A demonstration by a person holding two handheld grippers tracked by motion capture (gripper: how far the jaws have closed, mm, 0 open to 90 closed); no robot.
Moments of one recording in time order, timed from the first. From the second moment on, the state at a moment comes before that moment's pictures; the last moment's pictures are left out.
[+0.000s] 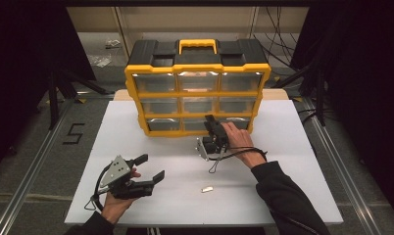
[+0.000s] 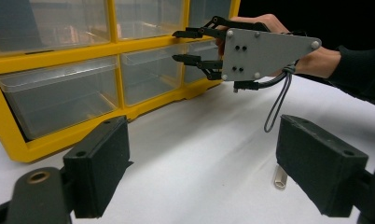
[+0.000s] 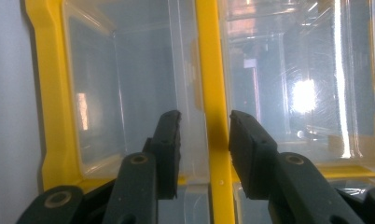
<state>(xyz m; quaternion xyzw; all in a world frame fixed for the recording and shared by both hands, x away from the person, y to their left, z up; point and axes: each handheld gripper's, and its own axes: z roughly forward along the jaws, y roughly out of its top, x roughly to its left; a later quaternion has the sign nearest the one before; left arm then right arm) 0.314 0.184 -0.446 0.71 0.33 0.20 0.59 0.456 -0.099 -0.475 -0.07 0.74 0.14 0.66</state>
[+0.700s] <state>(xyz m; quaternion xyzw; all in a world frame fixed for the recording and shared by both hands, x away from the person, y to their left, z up) 0.314 0.184 -0.446 0.71 0.33 0.20 0.59 0.447 -0.098 -0.476 -0.08 0.75 0.13 0.64</state>
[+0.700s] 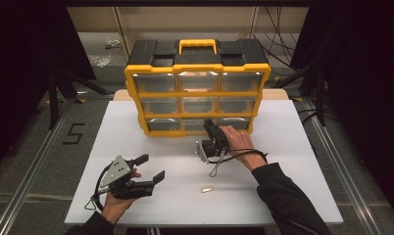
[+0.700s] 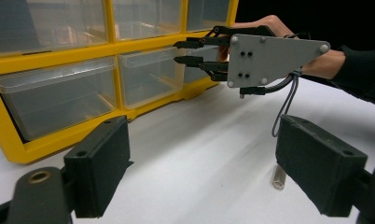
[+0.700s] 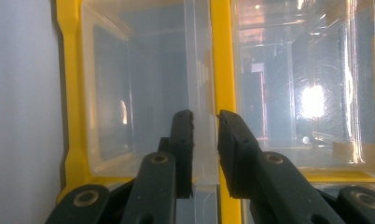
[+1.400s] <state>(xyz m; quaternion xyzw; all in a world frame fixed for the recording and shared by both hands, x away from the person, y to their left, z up) 0.313 0.184 -0.445 0.71 0.33 0.20 0.59 0.437 -0.098 -0.475 -0.10 0.75 0.13 0.64</state>
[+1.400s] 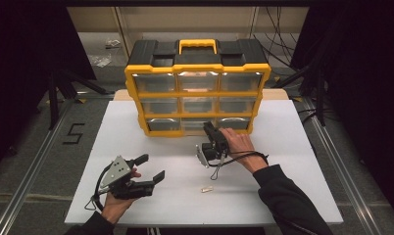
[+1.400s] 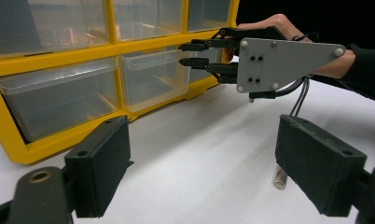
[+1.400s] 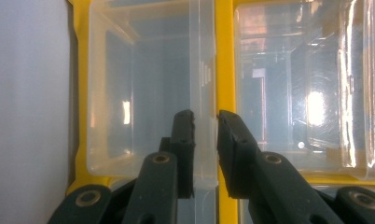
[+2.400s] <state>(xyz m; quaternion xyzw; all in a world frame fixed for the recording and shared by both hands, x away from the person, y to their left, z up) 0.314 0.184 -0.445 0.71 0.33 0.20 0.59 0.413 -0.103 -0.476 -0.12 0.75 0.14 0.64</state>
